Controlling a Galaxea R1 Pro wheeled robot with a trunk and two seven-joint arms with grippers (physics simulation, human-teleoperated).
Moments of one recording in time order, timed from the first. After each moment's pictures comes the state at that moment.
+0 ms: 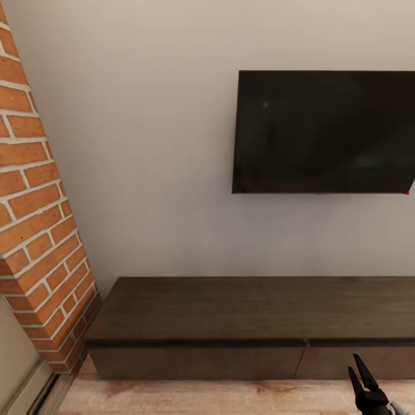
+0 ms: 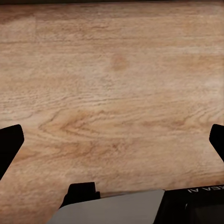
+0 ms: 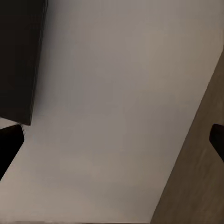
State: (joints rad) left arm 0.18 -0.01 -0.05 -0.74 -0.01 -0.10 -0.03; right arm -0.25 -0.22 -0.58 -0.27 -1.11 0.09 1.29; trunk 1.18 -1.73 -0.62
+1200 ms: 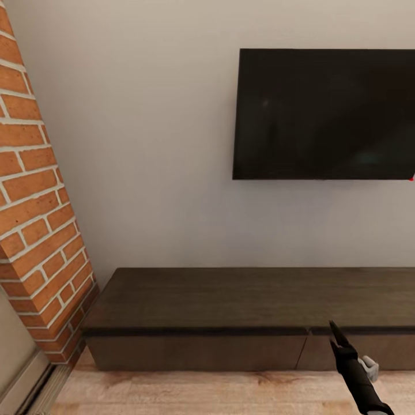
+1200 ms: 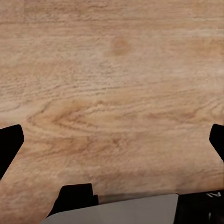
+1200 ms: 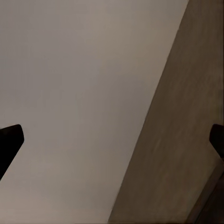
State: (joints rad) left arm 0.18 -0.02 -0.05 -0.73 -0.01 -0.10 -0.03; right arm -0.39 -0.22 -0.52 -0.33 -1.05 0.09 0.93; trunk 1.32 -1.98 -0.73
